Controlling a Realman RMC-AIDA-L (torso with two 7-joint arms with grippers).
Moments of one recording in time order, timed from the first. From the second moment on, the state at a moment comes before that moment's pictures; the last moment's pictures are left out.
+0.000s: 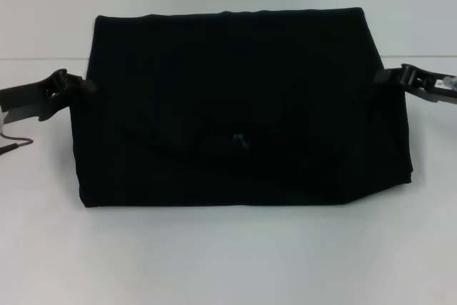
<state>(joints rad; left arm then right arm) -0.72 -1.95 0.16 0.44 2.33 1.16 -2.22 0.75 2.00 -0.45 -0.45 -2.14 -1.02 2.06</state>
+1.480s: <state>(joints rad) -0.69 -2.09 0.15 0.40 1.95 0.81 -1.88 0.65 2.07 -0.48 -0.40 -1.66 -0.83 1.74</state>
